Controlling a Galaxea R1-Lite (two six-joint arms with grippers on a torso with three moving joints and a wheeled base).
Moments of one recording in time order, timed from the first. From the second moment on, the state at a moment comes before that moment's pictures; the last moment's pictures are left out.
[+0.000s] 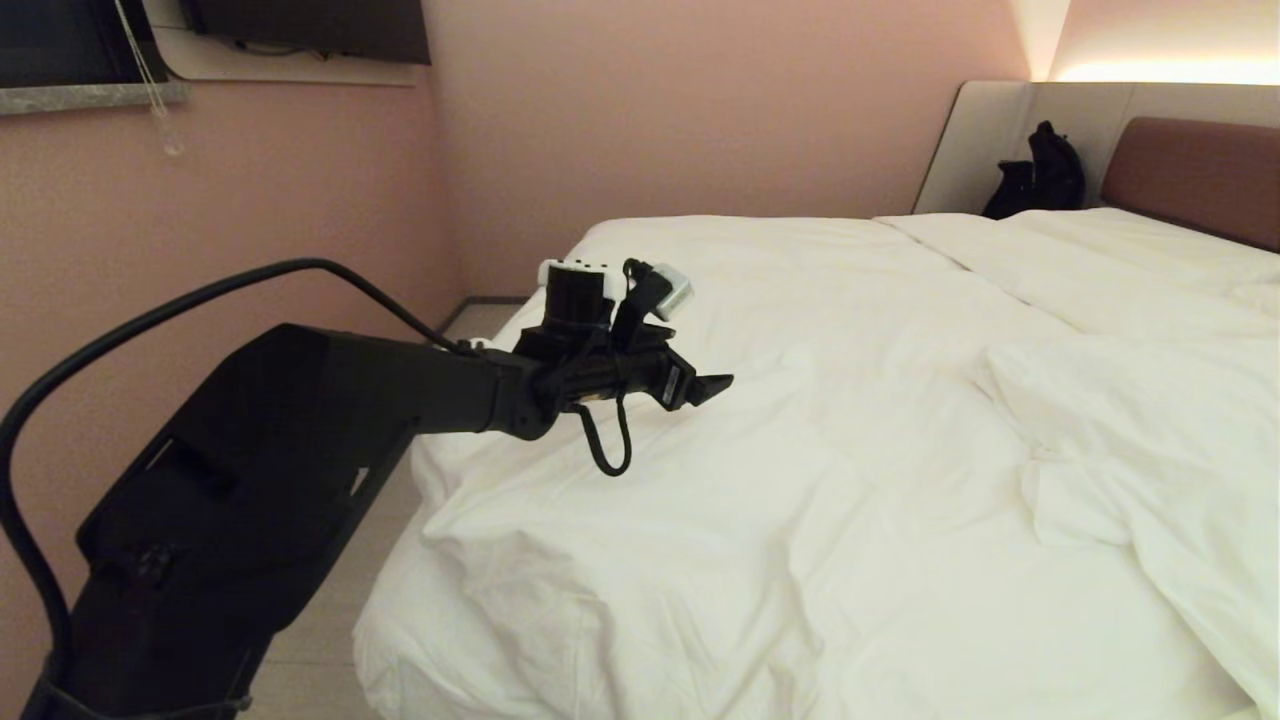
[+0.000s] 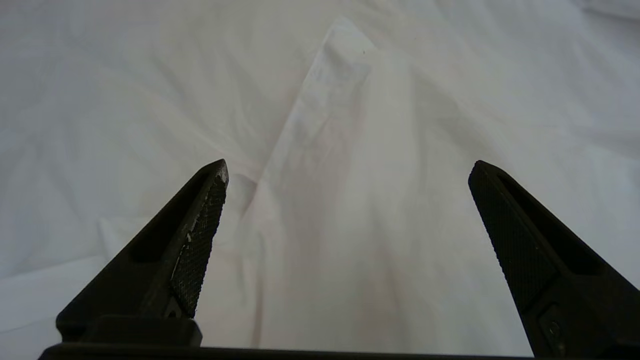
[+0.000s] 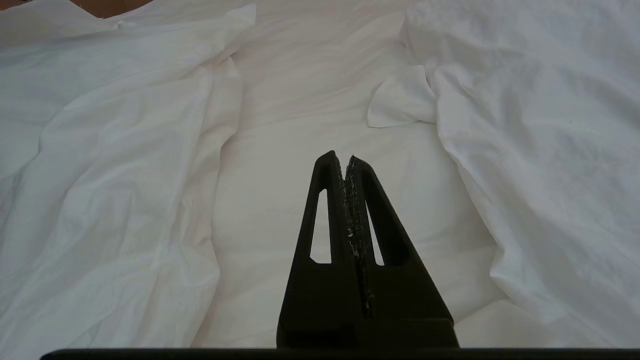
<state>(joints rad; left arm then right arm) -0.51 2.39 -1.85 -0.32 -0.38 0.27 -0.02 0.00 0.00 -0.04 0.00 0.01</state>
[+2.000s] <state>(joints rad) -0.57 2.62 -1.95 -0.22 -0.48 0.09 -0.02 0.00 0.00 -0.04 0.00 0.01</state>
